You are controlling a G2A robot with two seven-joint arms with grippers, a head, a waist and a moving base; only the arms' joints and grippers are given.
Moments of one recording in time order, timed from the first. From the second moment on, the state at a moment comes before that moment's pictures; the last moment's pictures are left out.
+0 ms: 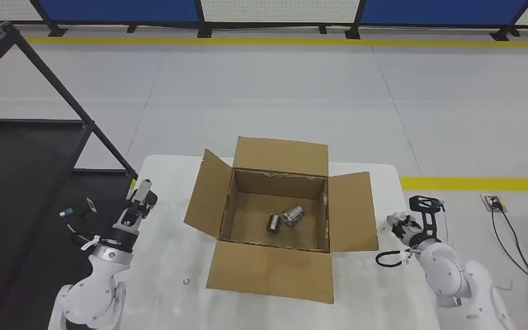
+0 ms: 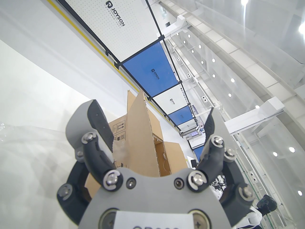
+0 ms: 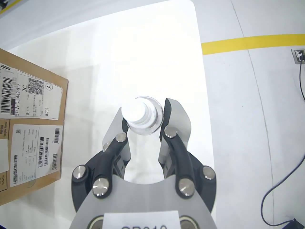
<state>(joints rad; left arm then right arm) 1.25 -1.28 -1.74 -1.65 0.11 -0.31 -0.32 -1.09 -1.23 1.64 -1.41 -1.04 -0.06 0.62</state>
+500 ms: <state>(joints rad) 1.25 -1.28 -1.74 -1.65 0.11 -0.31 -0.32 -1.07 -1.22 1.61 -1.39 -1.04 -0.04 0.62</state>
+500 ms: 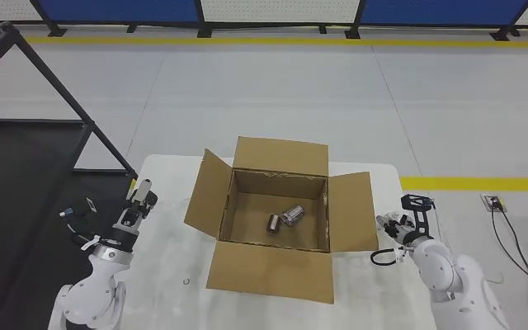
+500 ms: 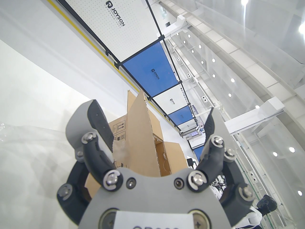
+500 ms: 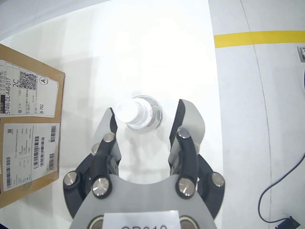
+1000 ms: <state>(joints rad) 1.25 -1.28 -1.74 -1.65 0.11 -0.31 -0.32 -1.18 -1.22 1.66 -1.92 -1.00 0.08 0.60</state>
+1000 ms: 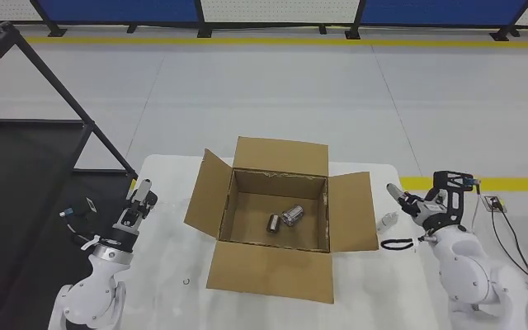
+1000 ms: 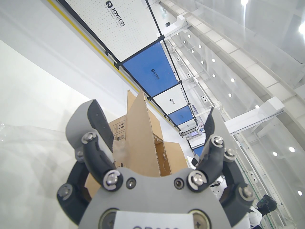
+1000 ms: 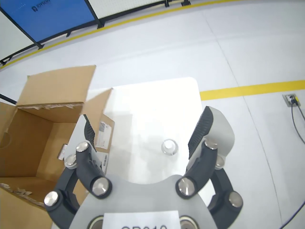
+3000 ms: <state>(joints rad) 1.25 -1.28 -1.74 -1.65 0.11 -0.31 -0.32 -0.21 -1.61 0.44 -0.58 -0.98 -0.48 0.82</state>
